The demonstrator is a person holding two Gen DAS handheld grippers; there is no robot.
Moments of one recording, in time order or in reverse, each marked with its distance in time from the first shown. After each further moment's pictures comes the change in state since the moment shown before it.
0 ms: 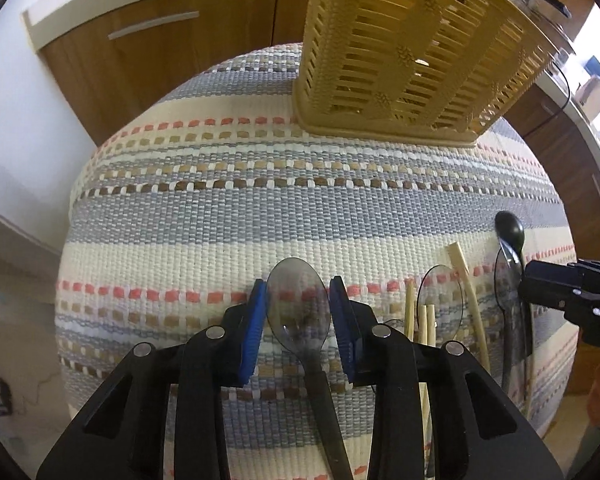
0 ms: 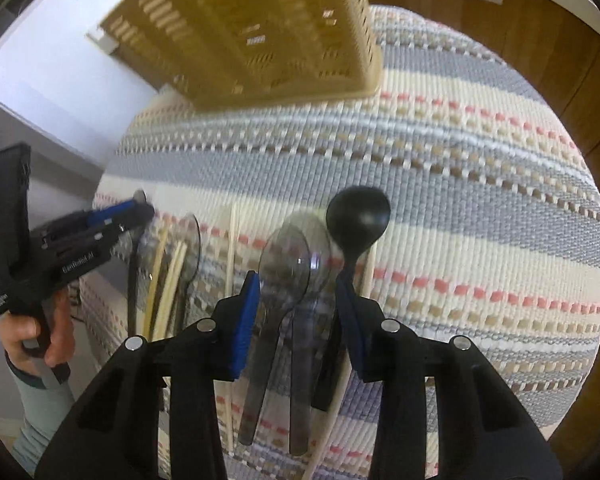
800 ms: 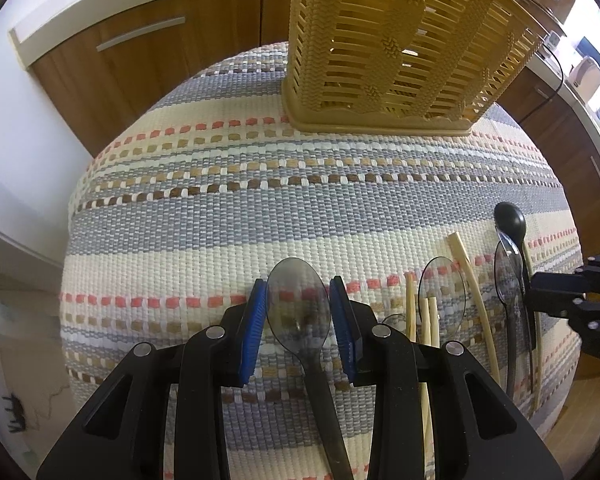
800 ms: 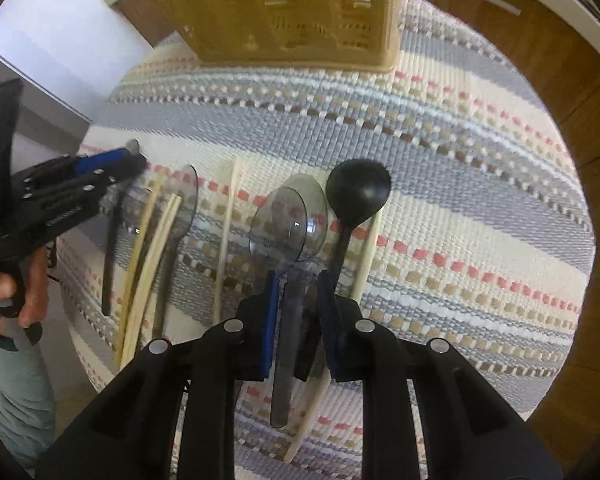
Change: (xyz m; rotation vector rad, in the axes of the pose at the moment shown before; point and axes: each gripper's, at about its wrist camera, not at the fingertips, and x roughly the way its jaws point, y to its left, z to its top) left arm 0.001 -0.004 -0.002 0.049 -0.001 -0.004; right arm 0.011 0.020 -0.005 -0.089 0.095 -0.098
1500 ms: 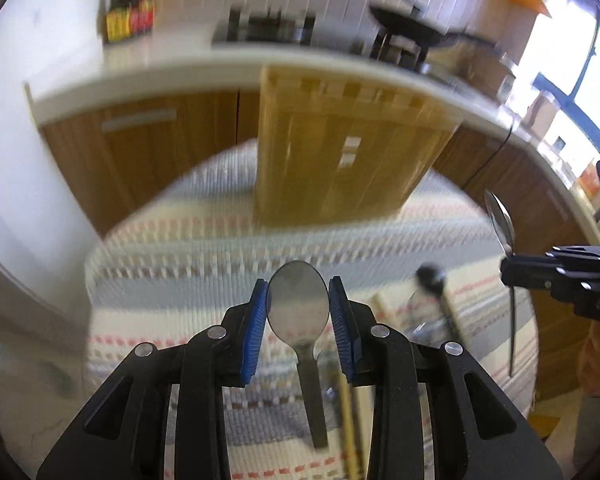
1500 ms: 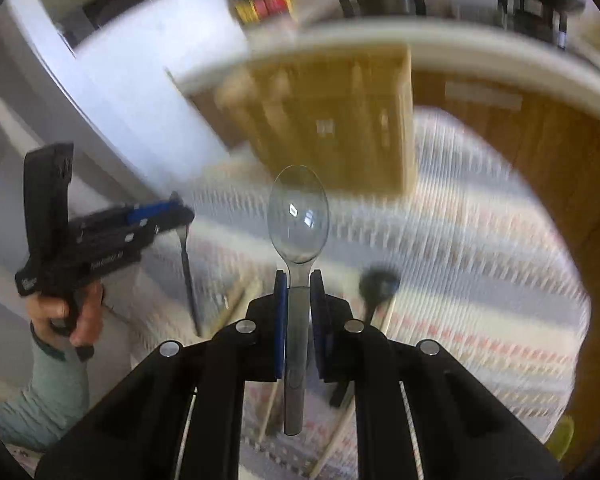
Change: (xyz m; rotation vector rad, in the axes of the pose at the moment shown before) left arm -0.099 -0.003 0.004 0.029 -0.304 -0.106; right arm -0.123 -0.039 -0.011 -0.069 -0.437 0.183
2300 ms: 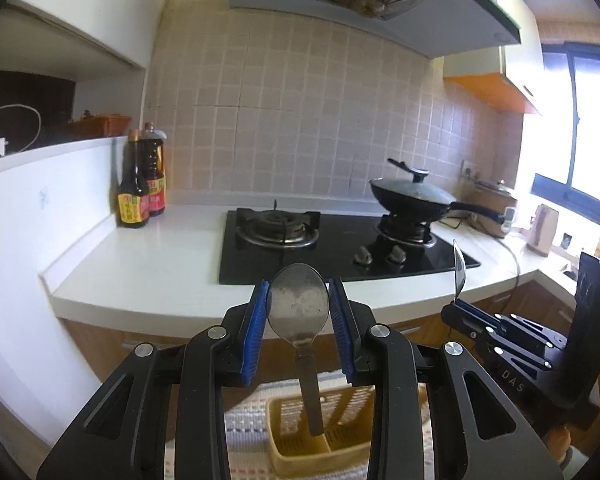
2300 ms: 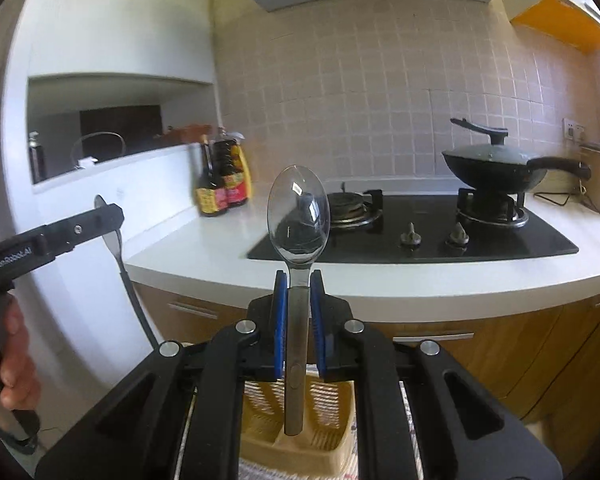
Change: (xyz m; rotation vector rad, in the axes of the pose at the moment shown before) left arm -0.045 -0.039 0.161 0.049 -0.520 0.092; right arm 0.006 0.015 0.142 -0.078 -0.613 -0.225
